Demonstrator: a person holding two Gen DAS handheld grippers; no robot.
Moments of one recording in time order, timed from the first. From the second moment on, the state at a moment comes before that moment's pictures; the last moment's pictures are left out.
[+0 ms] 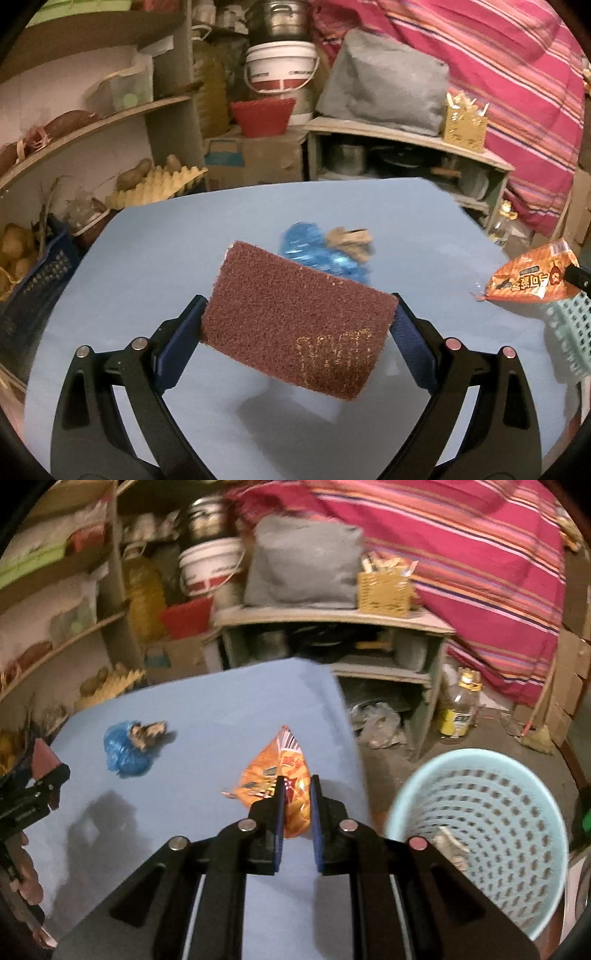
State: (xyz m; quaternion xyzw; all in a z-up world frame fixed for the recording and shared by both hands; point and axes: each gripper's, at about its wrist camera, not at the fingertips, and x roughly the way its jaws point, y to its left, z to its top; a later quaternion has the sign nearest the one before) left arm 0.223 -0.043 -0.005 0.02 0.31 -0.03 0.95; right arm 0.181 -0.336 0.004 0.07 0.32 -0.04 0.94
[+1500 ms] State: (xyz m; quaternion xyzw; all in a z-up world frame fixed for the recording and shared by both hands) left arm 0.180 -0.395 -0.014 0.08 0.31 -0.24 0.92; right arm 0.088 -0.560 -0.023 0.19 0.30 -0.17 0.92
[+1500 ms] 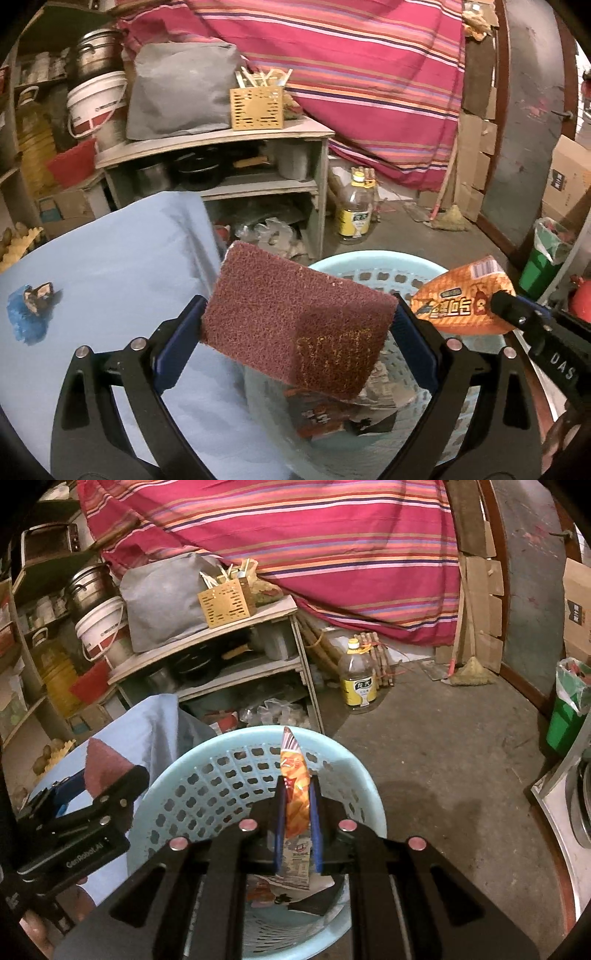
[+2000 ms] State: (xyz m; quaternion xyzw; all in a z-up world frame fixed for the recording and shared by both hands) left arm 0.196 -0.351 -0.006 0.06 0.31 -0.20 0.93; right arm 0.102 -0.540 -0.021 0.14 0.32 -0.19 0.92
